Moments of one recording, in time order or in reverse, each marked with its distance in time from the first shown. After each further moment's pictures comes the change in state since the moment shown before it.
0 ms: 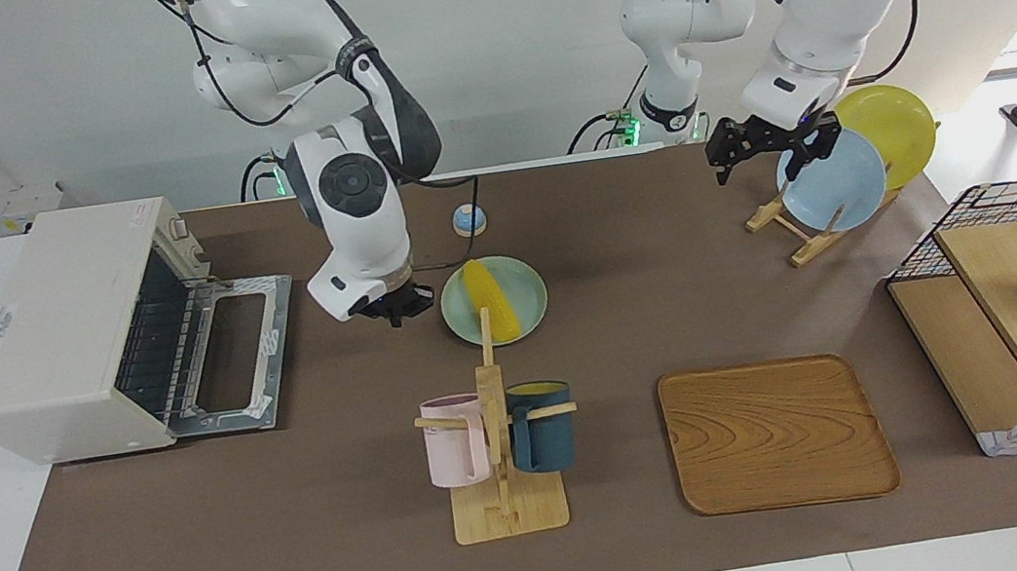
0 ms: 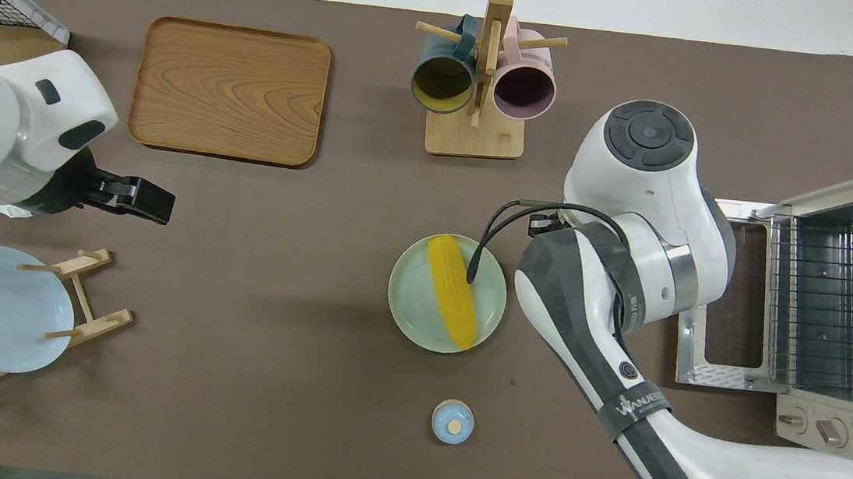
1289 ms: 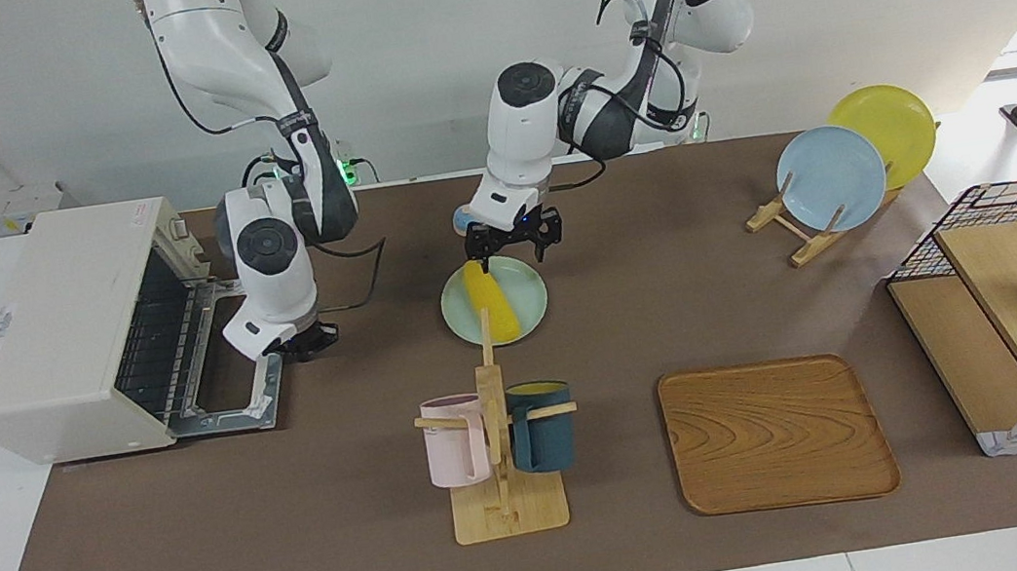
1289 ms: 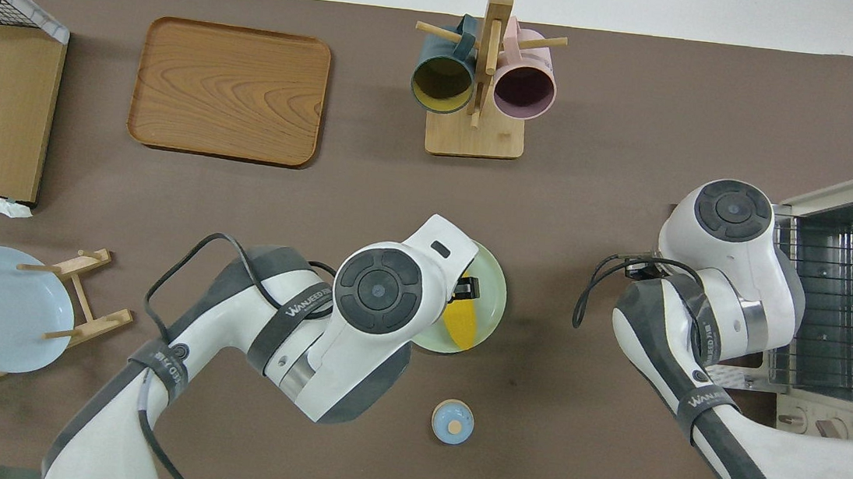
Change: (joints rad) left arm -0.520 0.315 -0.007 -0.156 -0.081 0.630 -0.767; right arm -0.201 -0.039 -0.001 -0.314 -0.227 0.269 -0.168
